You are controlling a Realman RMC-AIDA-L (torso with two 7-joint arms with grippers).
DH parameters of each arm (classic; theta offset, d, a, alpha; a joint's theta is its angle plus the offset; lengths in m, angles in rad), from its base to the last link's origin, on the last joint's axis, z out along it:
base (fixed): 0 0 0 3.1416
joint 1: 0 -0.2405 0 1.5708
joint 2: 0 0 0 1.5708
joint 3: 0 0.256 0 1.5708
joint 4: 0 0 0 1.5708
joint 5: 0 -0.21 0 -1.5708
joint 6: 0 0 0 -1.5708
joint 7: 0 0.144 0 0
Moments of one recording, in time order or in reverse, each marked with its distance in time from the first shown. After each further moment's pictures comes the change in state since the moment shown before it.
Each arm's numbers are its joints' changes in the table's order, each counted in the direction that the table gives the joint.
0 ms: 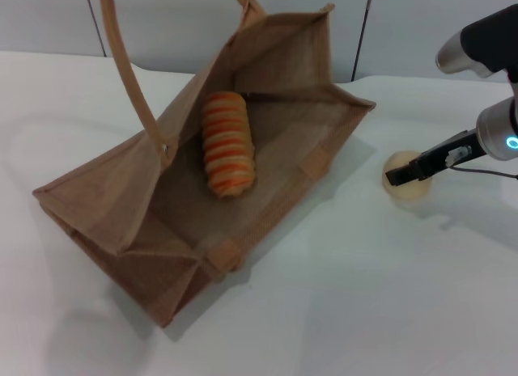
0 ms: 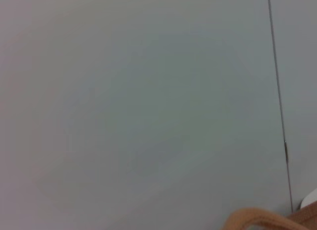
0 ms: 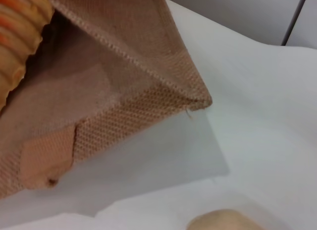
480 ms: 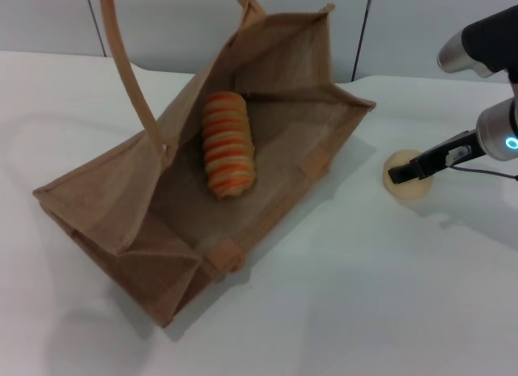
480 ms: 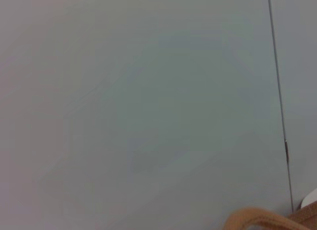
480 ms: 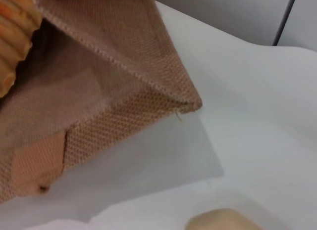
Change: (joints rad) left arm 0.000 0.000 -0.001 0.001 -0.001 0.000 0.000; right arm 0.000 0.000 0.000 -0.012 -0.001 0.021 0.015
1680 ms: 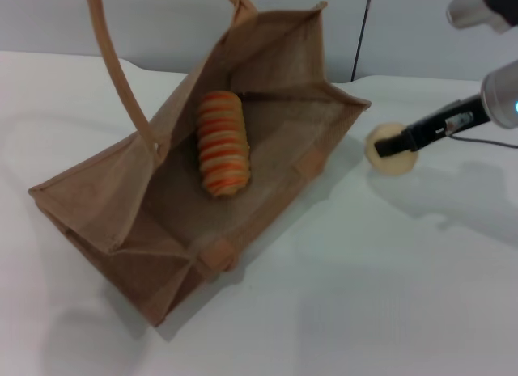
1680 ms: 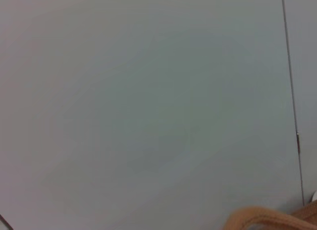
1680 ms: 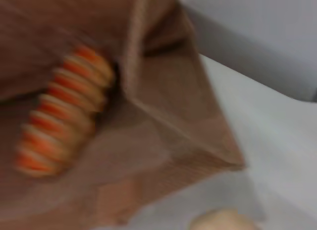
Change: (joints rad) left arm -0.008 0.007 -0.007 0.001 -0.014 0.000 0.004; right arm 0.033 0.002 0.012 0.251 -0.074 -0.237 0.011
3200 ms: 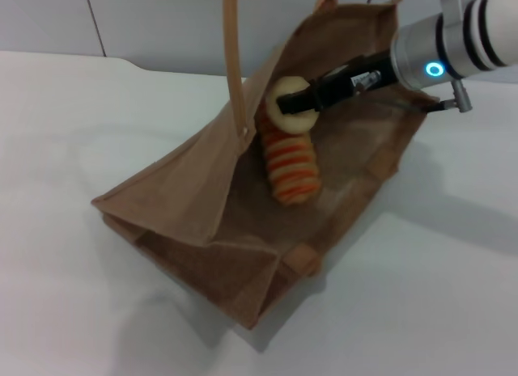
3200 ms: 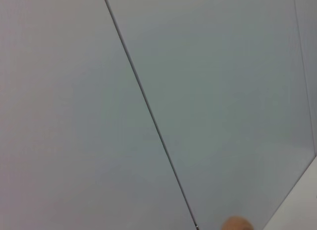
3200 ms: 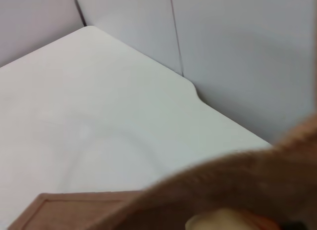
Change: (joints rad) left arm 0.165 -0.010 0.160 0.010 0.080 -0.040 -0.054; right arm -0.117 0.002 -0.206 -0.115 -0.378 0.165 -0.088
